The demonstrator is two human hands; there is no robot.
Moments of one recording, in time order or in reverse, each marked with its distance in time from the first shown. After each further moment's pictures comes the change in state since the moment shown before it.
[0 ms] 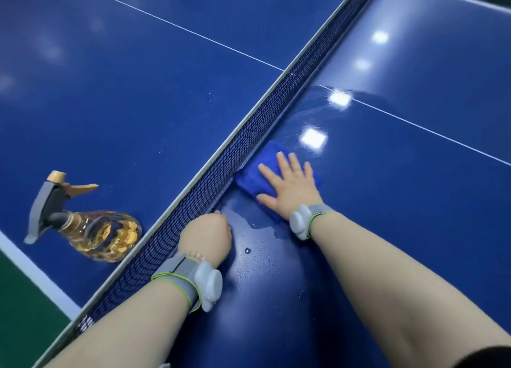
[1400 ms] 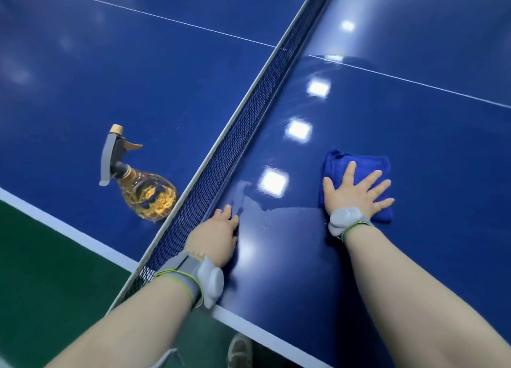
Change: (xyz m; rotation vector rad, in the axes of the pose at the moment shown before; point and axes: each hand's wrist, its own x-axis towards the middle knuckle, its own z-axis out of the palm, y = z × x) left_hand -0.102 -0.069 0.013 0.111 -0.243 0.320; right_hand -0.147 -0.043 0.040 0.285 0.063 1.011
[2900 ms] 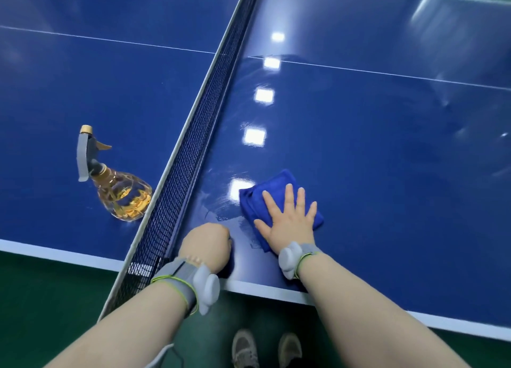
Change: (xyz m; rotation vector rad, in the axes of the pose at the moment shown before) left_hand -0.040 0.010 0.041 0.069 0.185 0.167; right_hand -0.157 0.024 0.040 -0.113 -0.053 -0.372
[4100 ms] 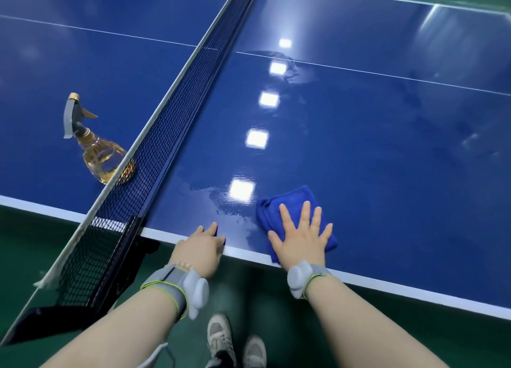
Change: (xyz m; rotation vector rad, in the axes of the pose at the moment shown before) left_hand -0.084 0.084 0.026 -0.071 -0.211 -0.051; right_hand -0.106 0.101 0.026 0.011 0.001 0.125
